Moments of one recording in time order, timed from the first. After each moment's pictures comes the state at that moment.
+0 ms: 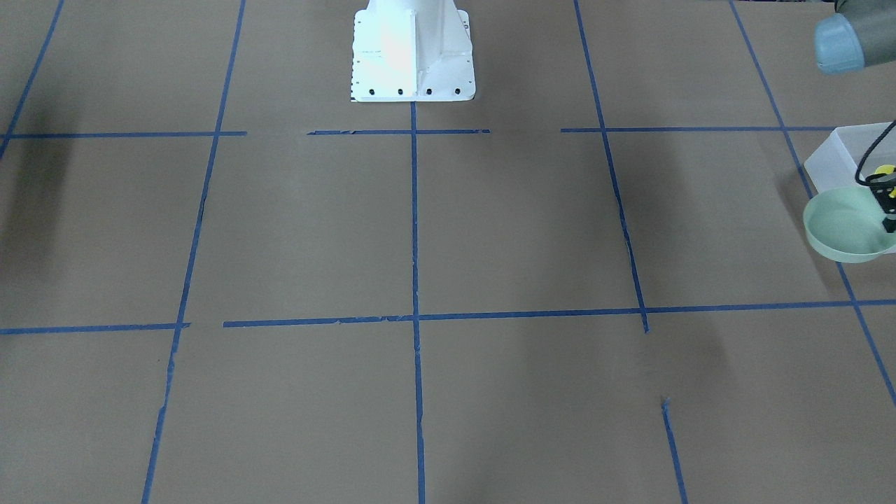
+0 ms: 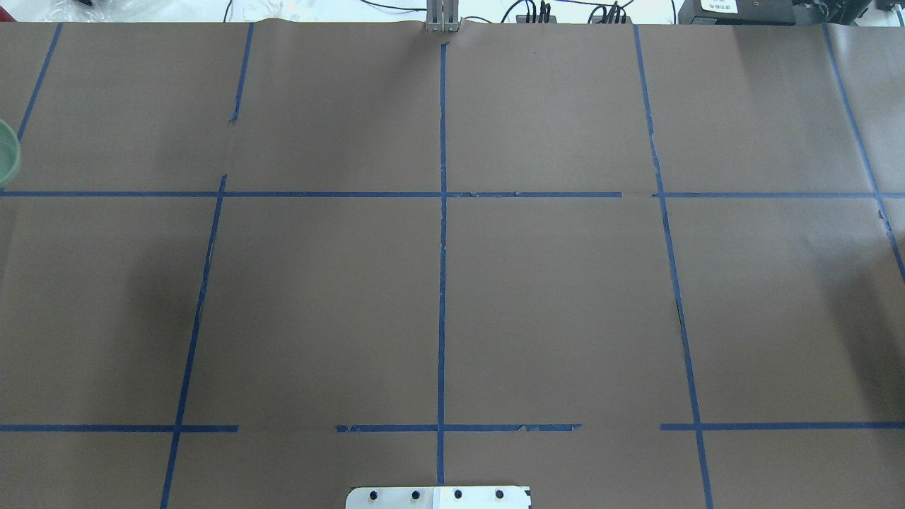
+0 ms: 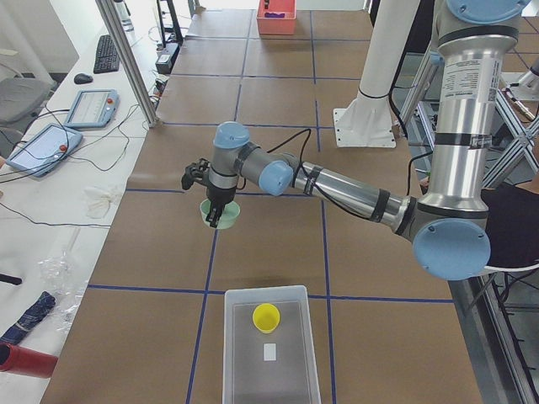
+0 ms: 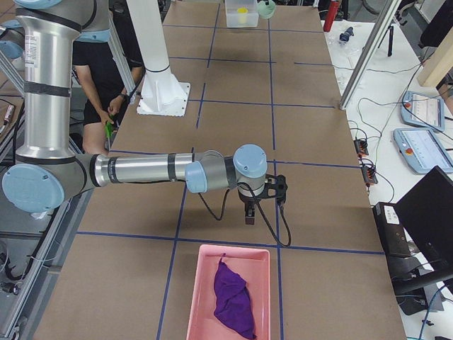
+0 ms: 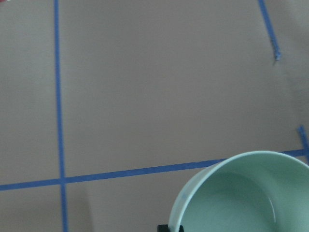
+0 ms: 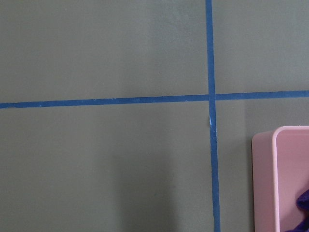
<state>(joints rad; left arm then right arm) -1.36 -1.58 -1.81 -1.74 -2.03 -0.20 1.51 -1.68 1.76 -1.45 2.43 0.23</state>
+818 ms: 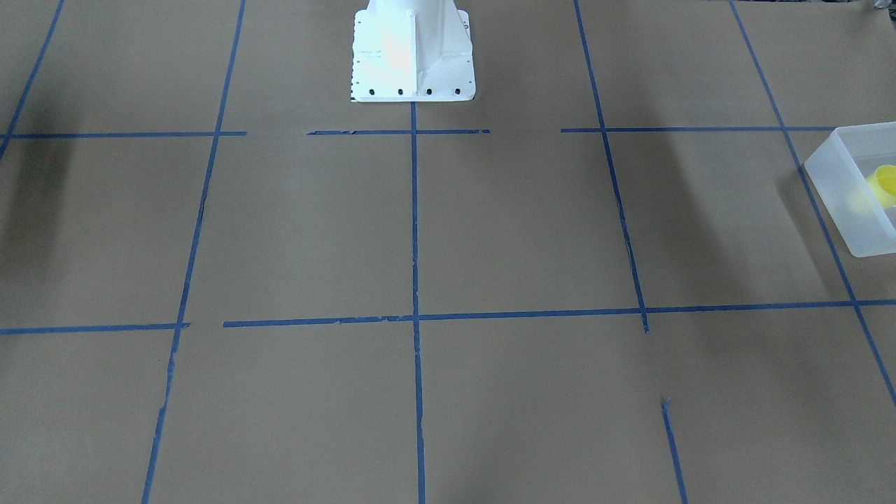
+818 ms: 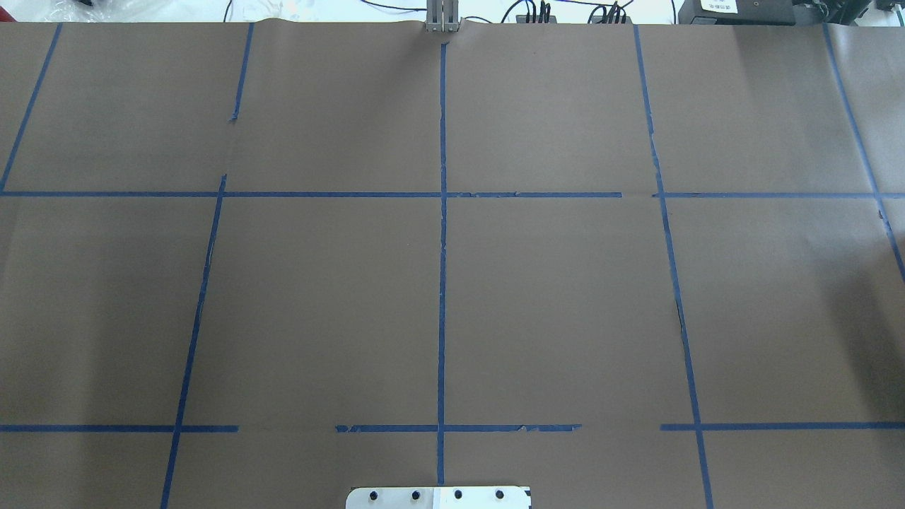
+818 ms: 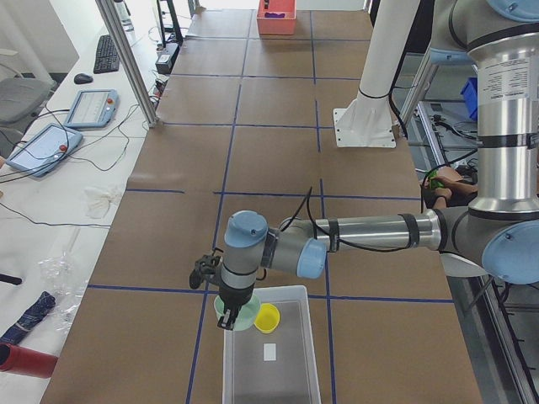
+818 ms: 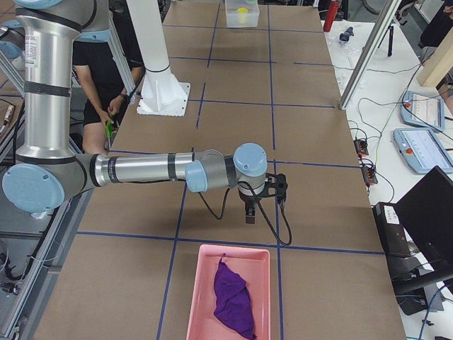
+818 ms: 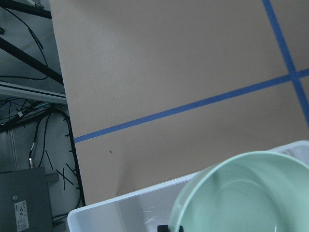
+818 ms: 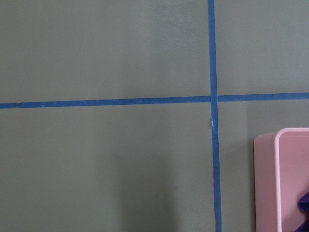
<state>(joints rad) -1.60 -1.43 -1.49 -1.97 -1.98 0.20 1.51 -1.68 1.77 -1.45 2.43 0.23</state>
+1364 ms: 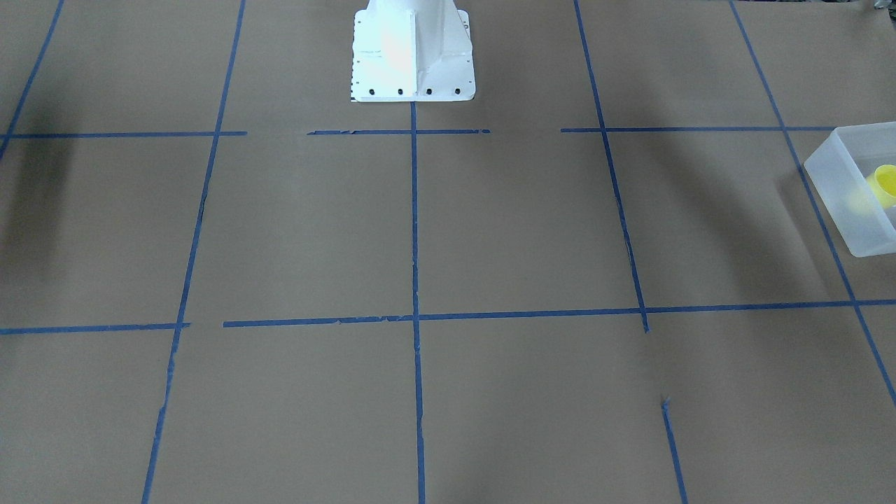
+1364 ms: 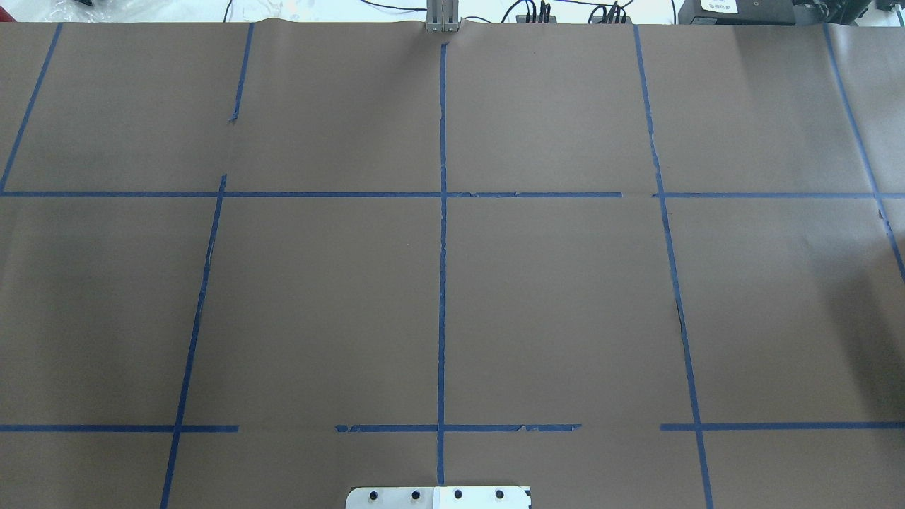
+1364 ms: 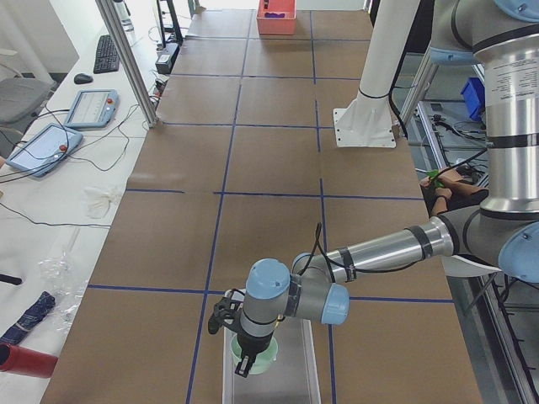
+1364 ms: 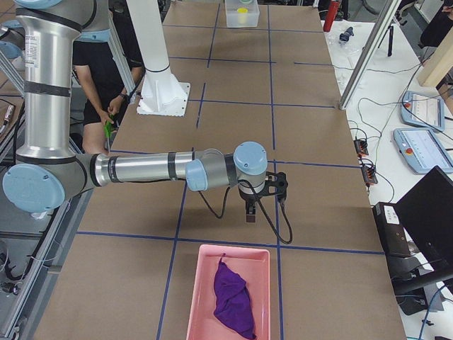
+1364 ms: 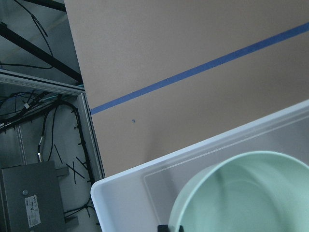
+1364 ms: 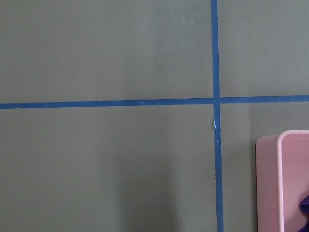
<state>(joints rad) -1.62 -1.39 -1.41 -2.09 -1.94 0.25 1.51 -1.68 1.77 -1.45 2.43 0.23</state>
